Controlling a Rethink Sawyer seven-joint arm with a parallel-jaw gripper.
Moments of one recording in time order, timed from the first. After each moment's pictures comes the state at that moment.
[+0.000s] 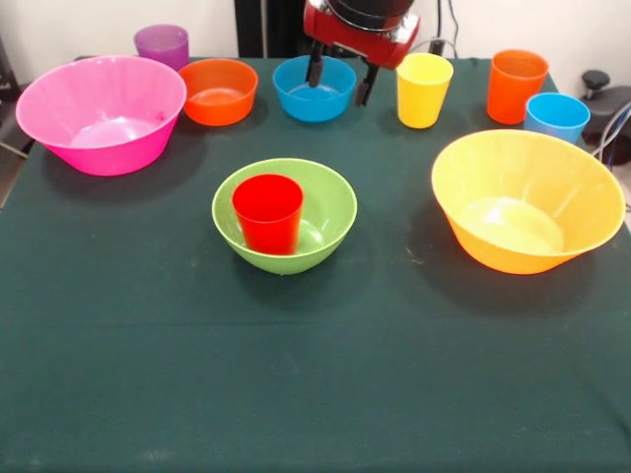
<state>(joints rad) -0.10 -0.58 -0.10 1.48 -0.15 0.90 2.04</state>
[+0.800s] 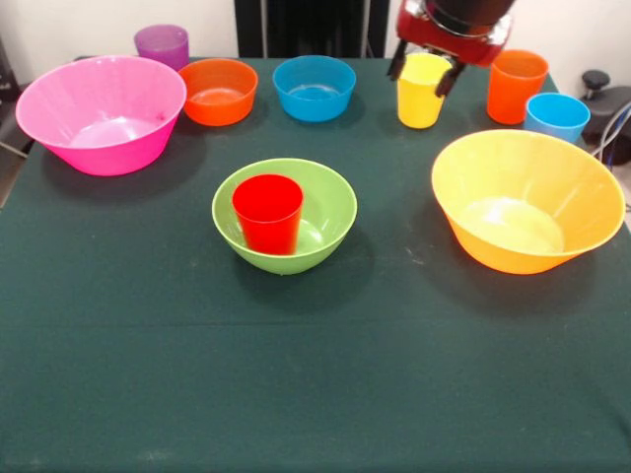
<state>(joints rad) 0.03 -0.53 -0.11 1.40 -0.07 1.06 2.04</state>
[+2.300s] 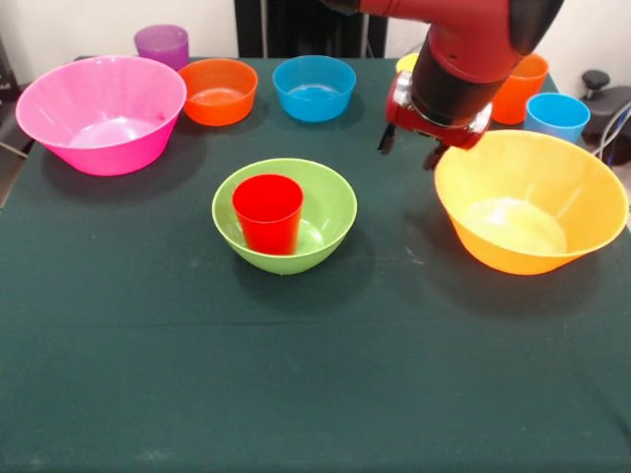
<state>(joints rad) 0.03 -0.34 -0.13 1.28 -0.03 0.96 2.04</state>
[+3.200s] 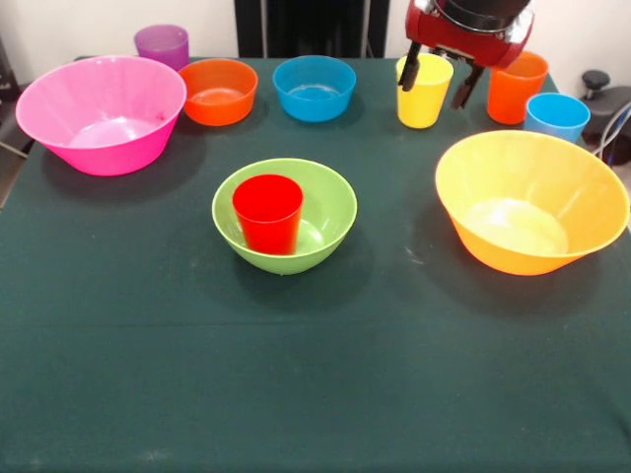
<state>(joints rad) 0.03 -0.52 -0.15 1.31 0.01 1.05 2.04</state>
